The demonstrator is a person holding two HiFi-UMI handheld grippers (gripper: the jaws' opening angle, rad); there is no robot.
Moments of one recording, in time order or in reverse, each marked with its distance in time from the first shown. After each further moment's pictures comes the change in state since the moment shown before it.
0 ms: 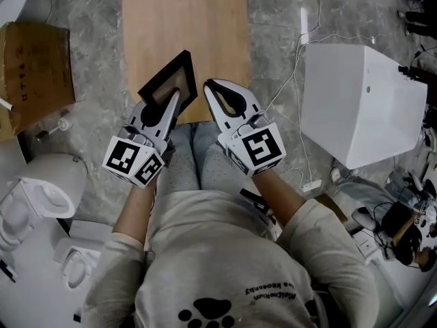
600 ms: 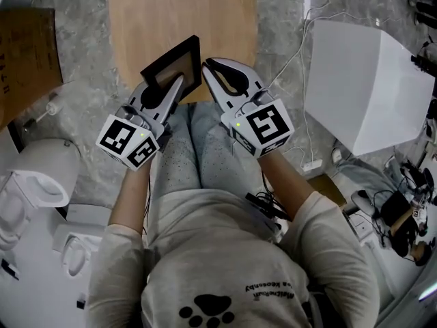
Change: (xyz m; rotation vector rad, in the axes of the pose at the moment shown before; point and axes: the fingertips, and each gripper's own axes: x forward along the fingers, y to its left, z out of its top) left arm 0.021 0.020 -0.080 -0.069 0.095 -0.106; right arm 0.022 -0.016 -0.075 0.051 0.099 0.063
